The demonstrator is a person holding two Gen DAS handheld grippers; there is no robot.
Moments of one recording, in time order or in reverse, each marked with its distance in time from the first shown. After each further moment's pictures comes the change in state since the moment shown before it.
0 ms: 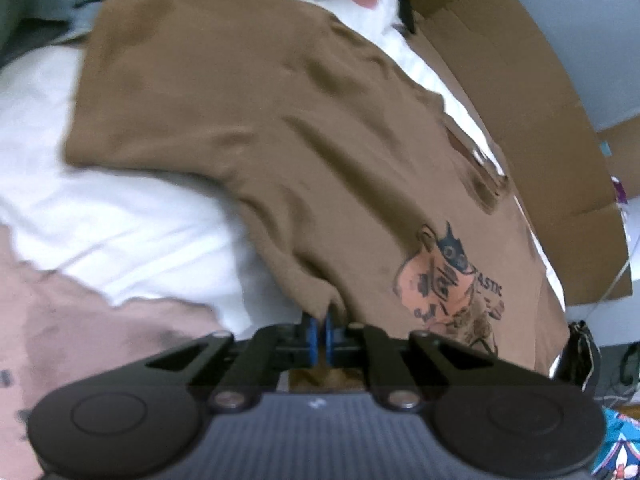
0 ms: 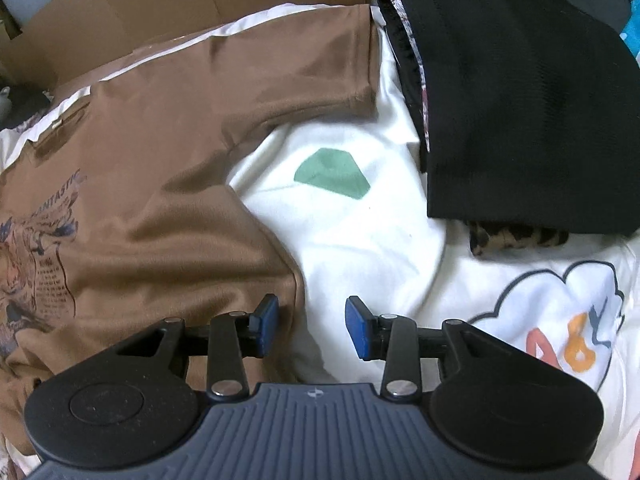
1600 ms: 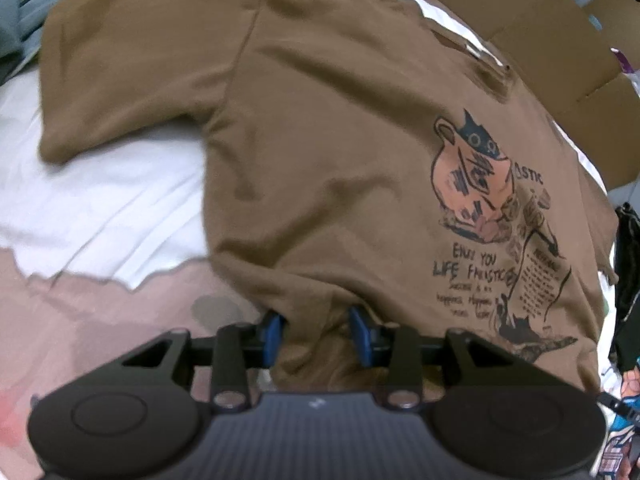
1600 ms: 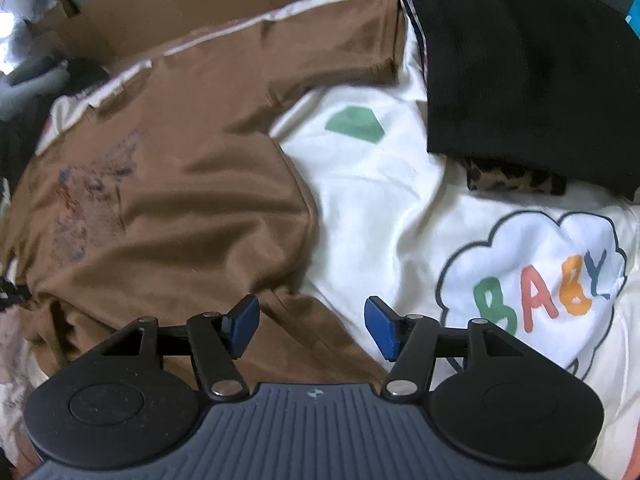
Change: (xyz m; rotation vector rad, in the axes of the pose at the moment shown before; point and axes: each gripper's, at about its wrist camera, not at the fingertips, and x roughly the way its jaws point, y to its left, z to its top) left arm 0.039 -0.010 -0.029 0.286 0.104 0.130; right arm -0.030 -0.025 -0.047 -0.075 0.035 0.126
